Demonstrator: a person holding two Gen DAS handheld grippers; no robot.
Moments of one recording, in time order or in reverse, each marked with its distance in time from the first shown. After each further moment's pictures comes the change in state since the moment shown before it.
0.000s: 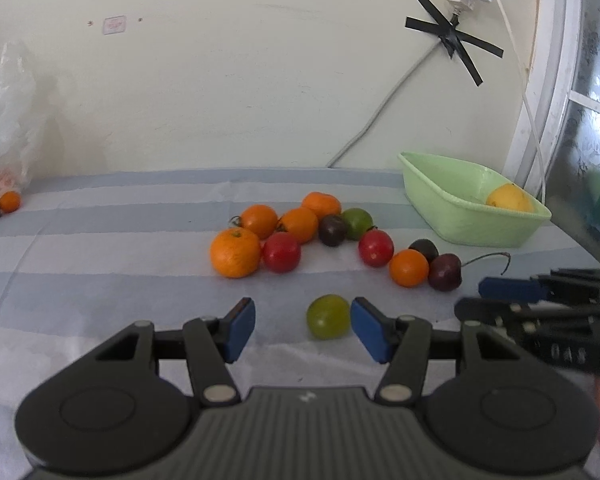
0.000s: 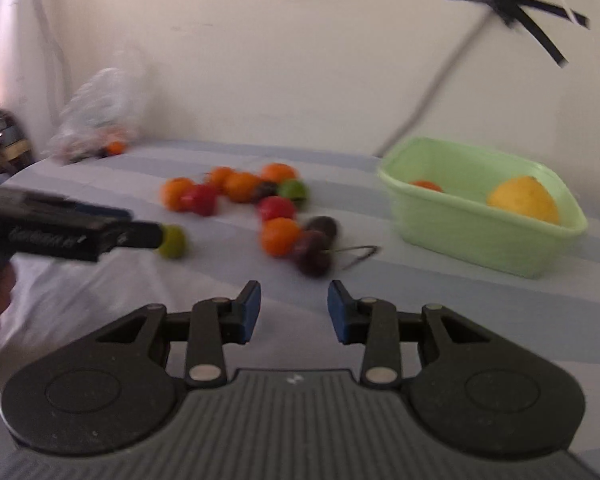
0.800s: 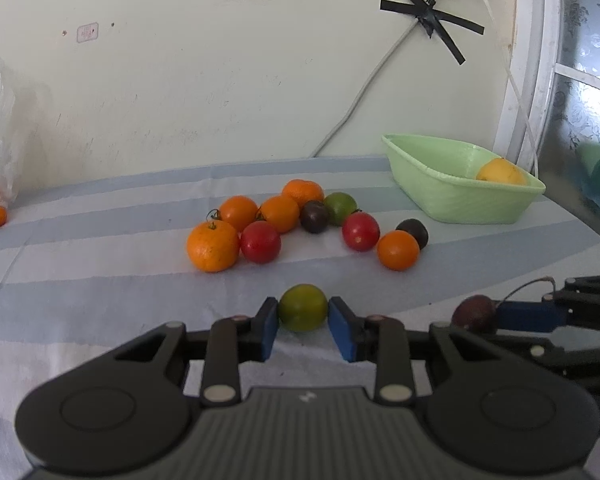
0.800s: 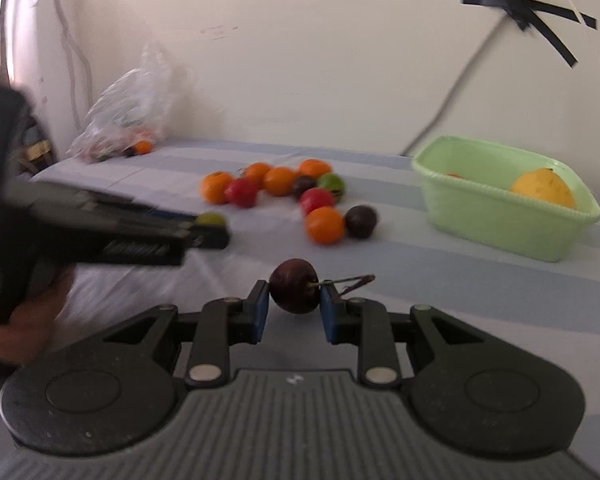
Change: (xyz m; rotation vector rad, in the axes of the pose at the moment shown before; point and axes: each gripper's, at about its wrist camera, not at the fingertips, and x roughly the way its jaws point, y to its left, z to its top) left arm 0.008 -0.010 -0.007 0.070 0.014 -0.008; right arm -0.024 0.033 -0.021 -0.068 -0.020 0.076
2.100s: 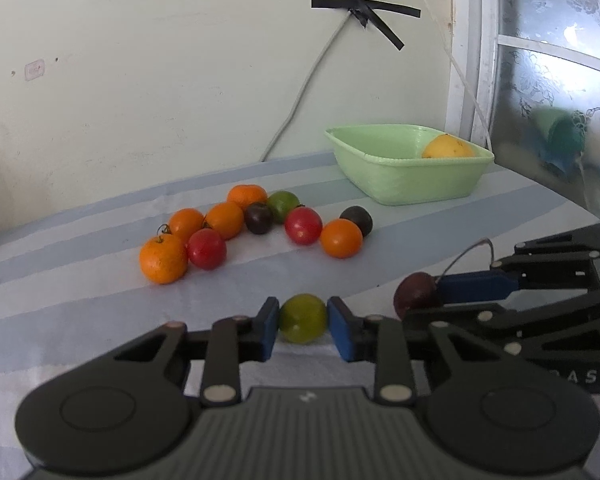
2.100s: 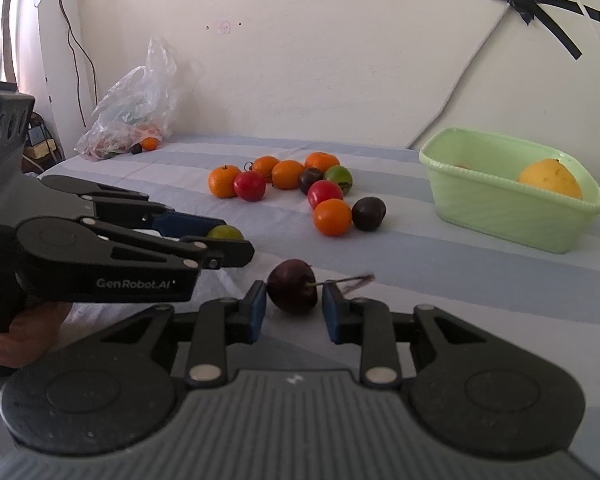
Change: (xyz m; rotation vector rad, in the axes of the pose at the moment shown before) left arm -0.006 -0.023 -0.008 0.148 -0.020 -0.090; right arm 0.000 -0.003 -0.001 0.039 0.005 0.012
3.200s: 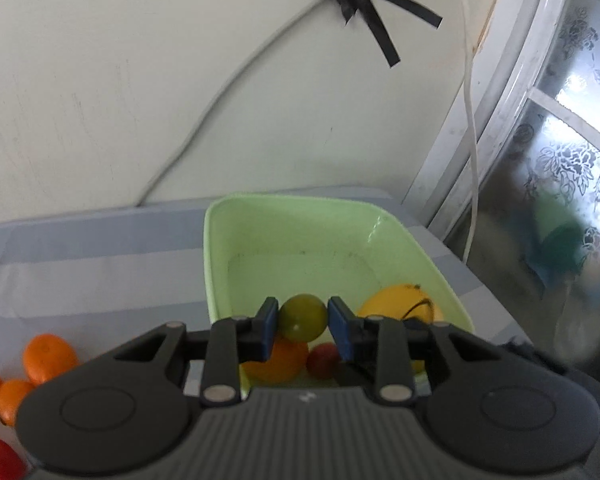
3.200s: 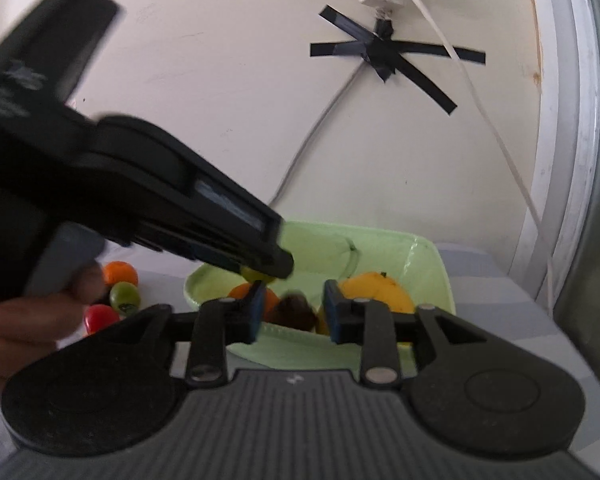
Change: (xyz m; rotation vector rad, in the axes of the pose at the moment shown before) left arm 0.145 -0.047 0.146 -0.222 0.118 -0.208; right arm 0.018 -0.097 0.047 0.026 -0.209 -0.345
